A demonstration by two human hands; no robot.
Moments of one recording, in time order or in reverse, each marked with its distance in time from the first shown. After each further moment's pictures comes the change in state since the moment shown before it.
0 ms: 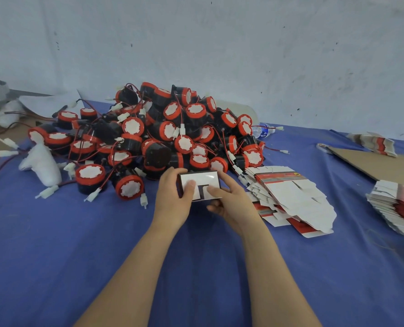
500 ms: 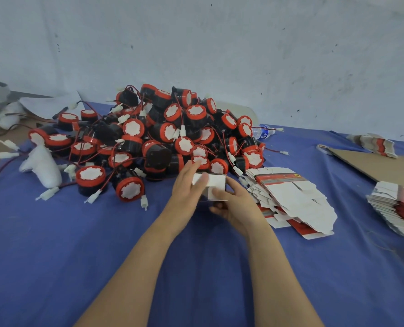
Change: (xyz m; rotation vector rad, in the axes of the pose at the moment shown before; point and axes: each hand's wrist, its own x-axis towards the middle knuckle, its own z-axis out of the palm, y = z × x) left_hand 0.008 0.024 0.004 -0.256 -0.272 -0.082; right_hand 0.001 -0.002 -0.007 0.011 -0.002 0.043
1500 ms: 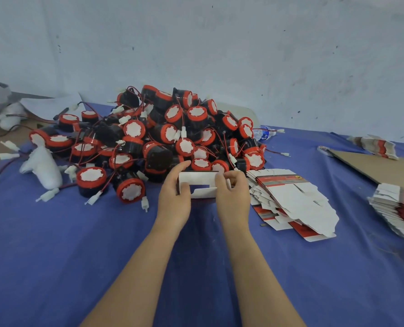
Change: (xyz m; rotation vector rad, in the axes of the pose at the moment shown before) left_hand -0.006 -0.013 -0.005 -0.027 0.290 0.050; right_hand 0.000 0.000 0.035 -0.260 0.462 -0.357
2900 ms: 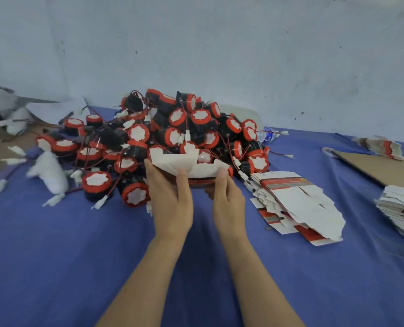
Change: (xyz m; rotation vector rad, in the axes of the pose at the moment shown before) left_hand -0.001 0.006 -0.004 0.076 0.253 0.129; right_hand -0.013 -0.001 0.010 -0.013 -0.117 -0.117
